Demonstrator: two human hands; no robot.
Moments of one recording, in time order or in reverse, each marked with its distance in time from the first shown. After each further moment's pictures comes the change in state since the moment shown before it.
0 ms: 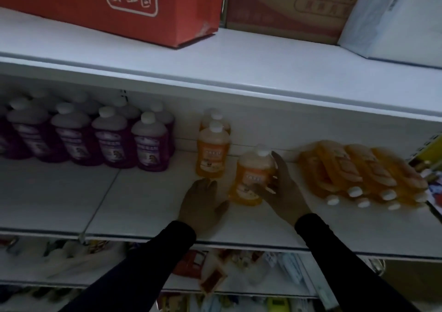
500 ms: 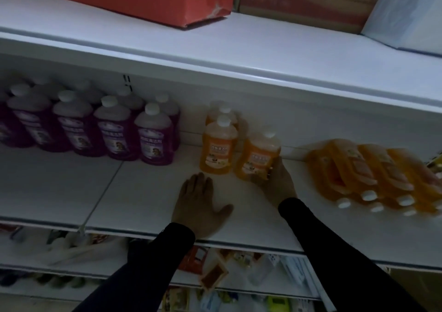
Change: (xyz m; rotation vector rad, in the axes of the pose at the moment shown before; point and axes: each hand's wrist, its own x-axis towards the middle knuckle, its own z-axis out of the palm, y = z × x) left_hand -0.005 -0.018 0.020 0.122 -0.032 -0.114; right_hand 0.048 0.022 0.031 -0.157 0.120 0.094
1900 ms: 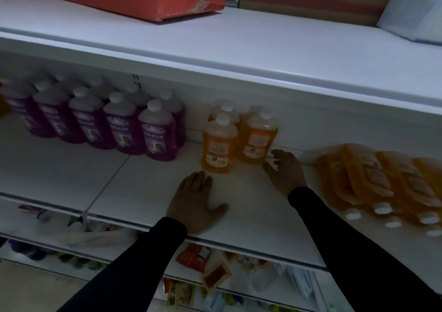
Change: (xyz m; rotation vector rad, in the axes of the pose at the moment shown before) left_hand -0.001 0.003 -0.009 0.010 -0.022 -0.040; right_hand 0.044 0.011 -0.022 -0.313 -0.035 -0.097
